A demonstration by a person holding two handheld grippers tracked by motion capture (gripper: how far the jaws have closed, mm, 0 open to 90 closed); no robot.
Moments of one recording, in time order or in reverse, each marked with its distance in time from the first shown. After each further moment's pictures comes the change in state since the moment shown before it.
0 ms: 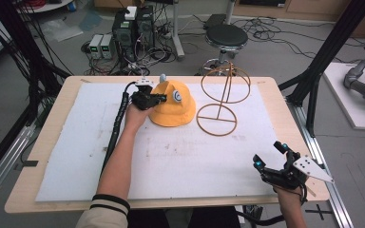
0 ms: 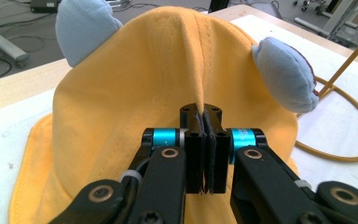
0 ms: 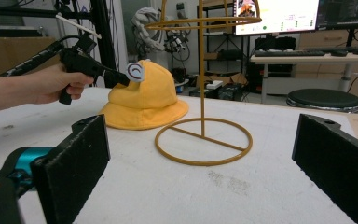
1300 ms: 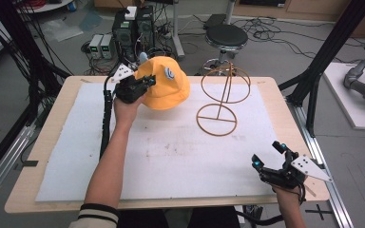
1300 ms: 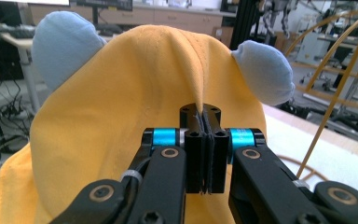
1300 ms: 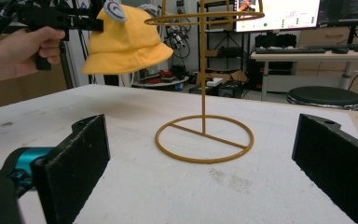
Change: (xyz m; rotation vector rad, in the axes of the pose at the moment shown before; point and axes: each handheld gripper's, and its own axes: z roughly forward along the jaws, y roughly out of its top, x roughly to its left) left arm -0.022 0.036 -0.074 -0.354 0.087 0.035; right arm 0.001 -0.001 0.003 0.013 -0.002 -0.001
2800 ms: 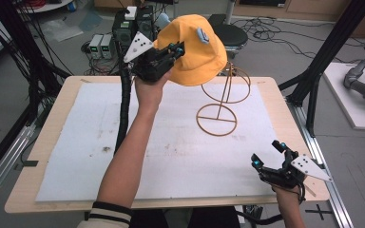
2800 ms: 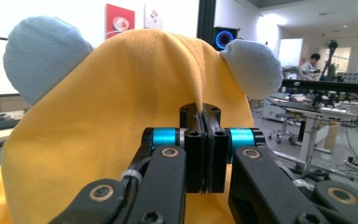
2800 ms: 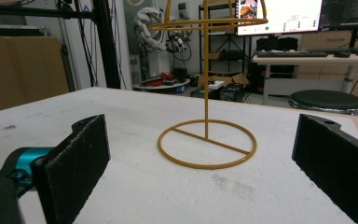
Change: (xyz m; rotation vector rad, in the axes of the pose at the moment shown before) left arm -0.103 0.108 0.009 -0.269 -0.127 0.047; right arm 0.002 0.003 0.001 -0.014 0.004 -0.005
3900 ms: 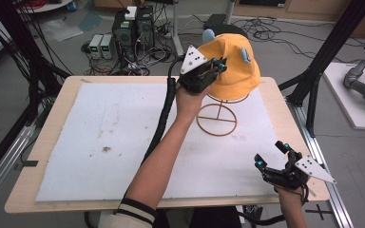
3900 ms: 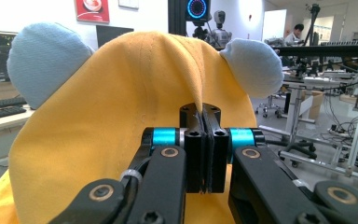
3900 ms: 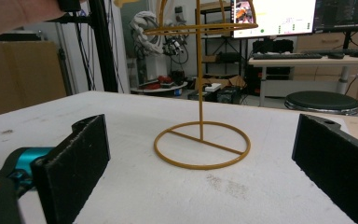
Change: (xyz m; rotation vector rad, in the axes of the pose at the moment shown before) left arm -0.064 -0.044 0.068 0.095 -0.062 0.053; right arm -0.004 0.001 -0.007 -0.013 -0.011 0.007
